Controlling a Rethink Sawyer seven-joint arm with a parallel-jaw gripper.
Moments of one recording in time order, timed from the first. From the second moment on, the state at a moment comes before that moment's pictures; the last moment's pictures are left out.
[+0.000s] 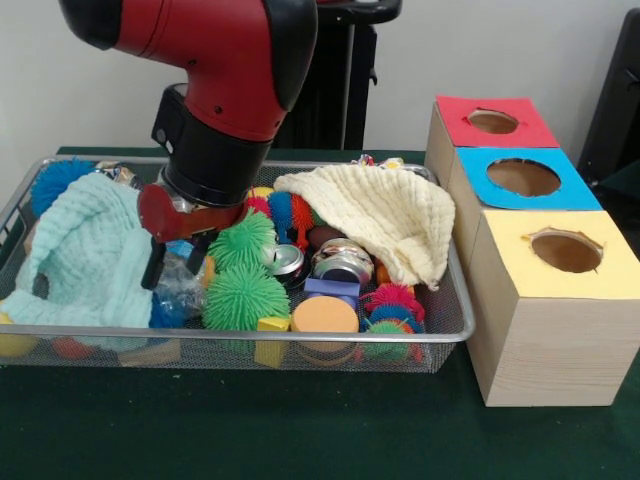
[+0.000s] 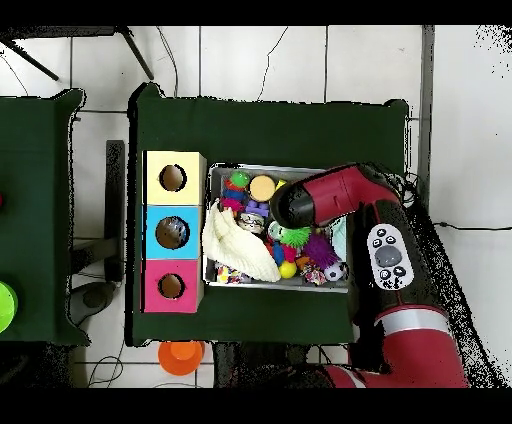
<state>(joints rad) -0.43 -0.50 0.23 1.34 -0.87 0.74 1.25</state>
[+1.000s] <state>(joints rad) -0.50 -0.42 0.26 1.30 -0.78 0.74 1.25</state>
